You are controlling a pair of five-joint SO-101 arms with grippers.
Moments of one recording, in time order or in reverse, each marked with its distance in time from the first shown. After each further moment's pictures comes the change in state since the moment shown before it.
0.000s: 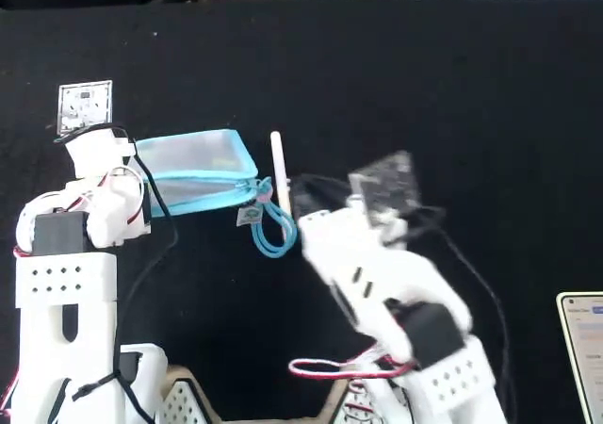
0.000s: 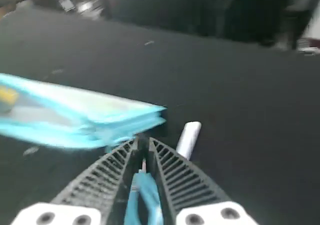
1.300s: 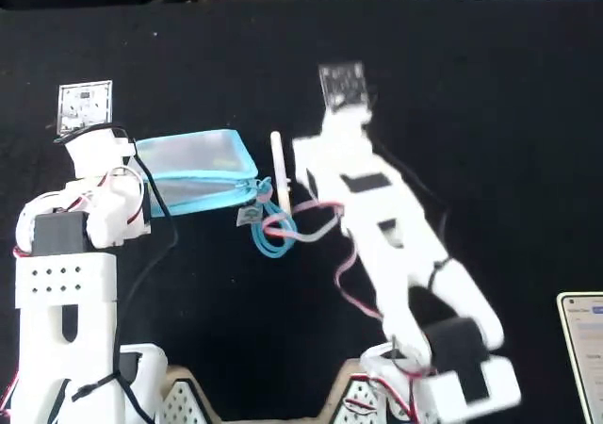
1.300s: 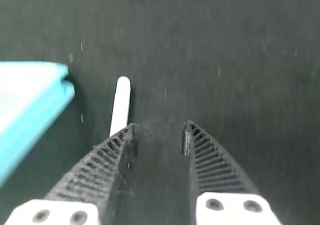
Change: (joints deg) left arm 0.0 0.0 0.0 0.0 0.0; right arm 9.8 67.7 -21.3 -26.5 -1.7
